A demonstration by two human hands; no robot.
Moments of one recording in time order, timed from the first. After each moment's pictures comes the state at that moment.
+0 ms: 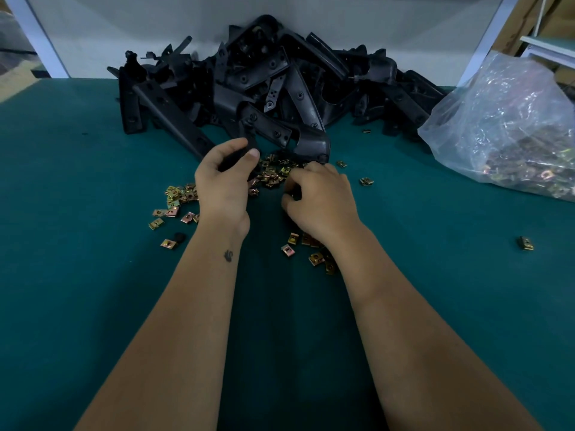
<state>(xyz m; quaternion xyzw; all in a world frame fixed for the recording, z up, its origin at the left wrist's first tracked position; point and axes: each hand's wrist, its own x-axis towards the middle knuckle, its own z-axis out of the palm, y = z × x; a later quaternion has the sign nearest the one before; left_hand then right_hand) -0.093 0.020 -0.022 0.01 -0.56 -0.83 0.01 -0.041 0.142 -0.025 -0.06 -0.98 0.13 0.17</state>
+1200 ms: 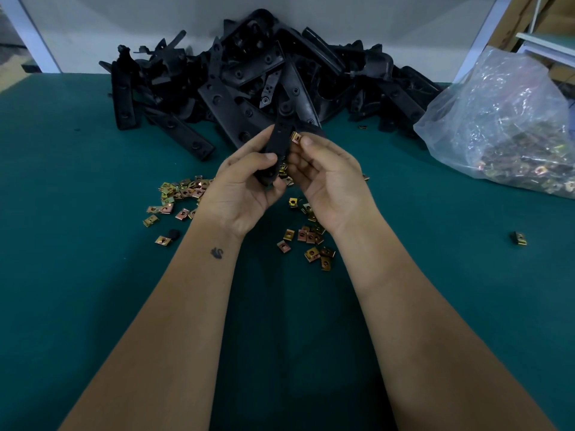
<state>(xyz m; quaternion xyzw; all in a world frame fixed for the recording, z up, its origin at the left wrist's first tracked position) -0.082 0.020 -0.015 -0.15 -0.39 -0.87 -0.26 -0.035 0.143 -0.003 -0.08 -0.44 0.88 0.15</state>
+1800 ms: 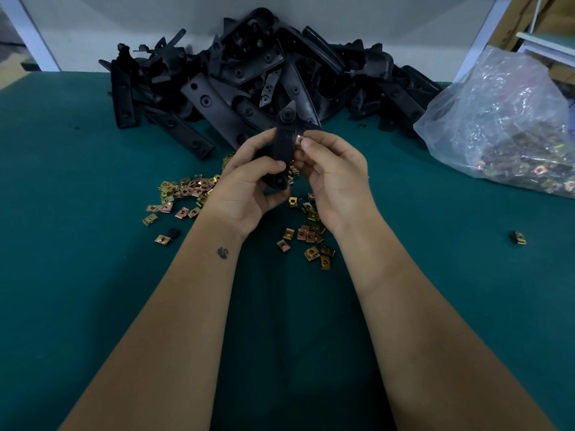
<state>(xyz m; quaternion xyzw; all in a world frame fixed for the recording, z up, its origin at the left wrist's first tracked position) -0.084 0.024 -0.021 -0.15 -0.48 -0.84 -0.23 -0.035 0.142 -0.003 -0.09 -0.51 0.83 0.23</state>
